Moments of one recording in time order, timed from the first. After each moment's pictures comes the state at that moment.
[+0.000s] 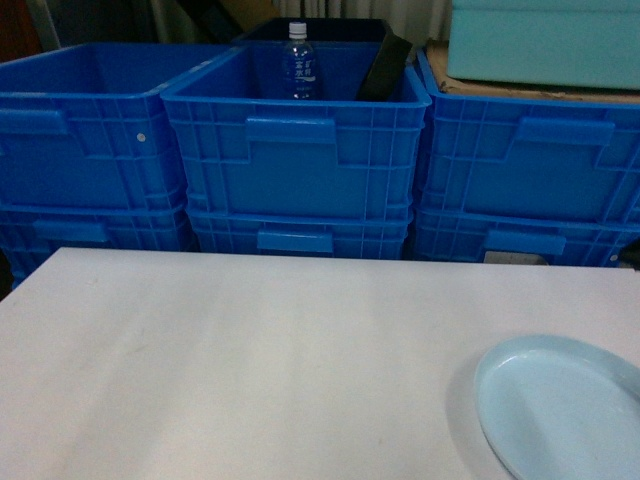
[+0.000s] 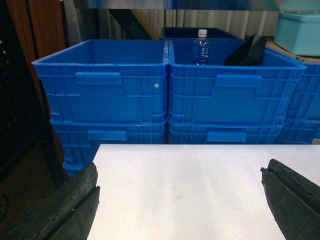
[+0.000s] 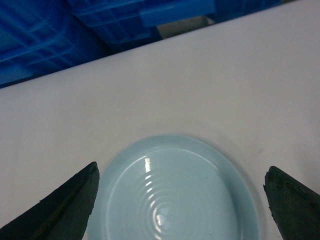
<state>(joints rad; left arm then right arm) 0.00 0.01 0.01 0.00 0.00 0.00 -0.05 1.61 0.74 0.18 -0.16 0.28</state>
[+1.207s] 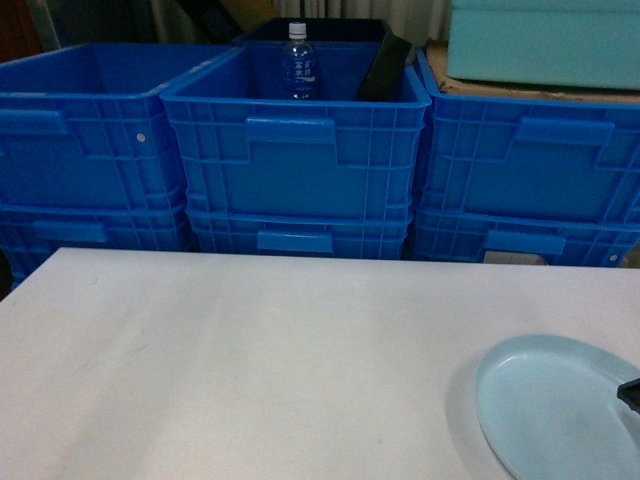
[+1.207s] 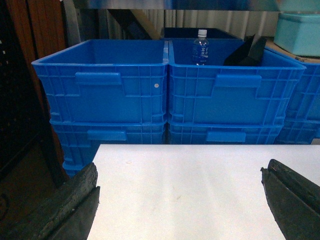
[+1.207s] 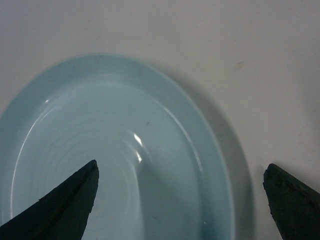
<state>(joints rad) 0.00 0.01 0.01 0.00 0.00 0.00 -0.15 1.97 0.61 0.48 -0.23 0.28</state>
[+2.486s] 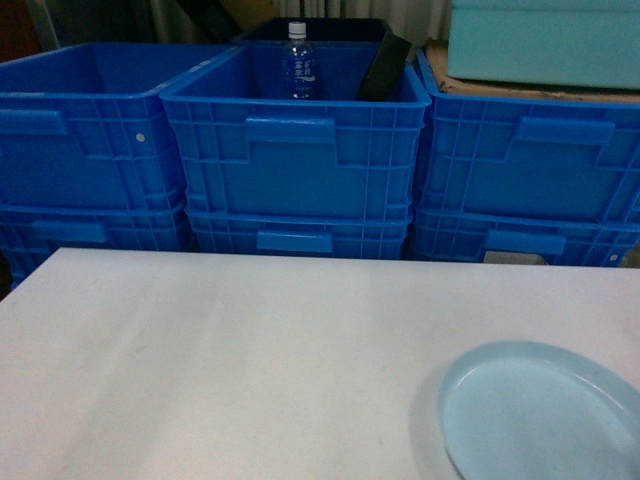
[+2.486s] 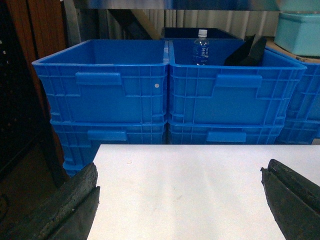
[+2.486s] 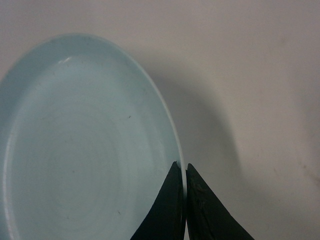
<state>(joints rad) 0.00 0.01 0.01 0.00 0.00 0.00 -0.07 1.84 0.54 0.41 -0.20 0.26</state>
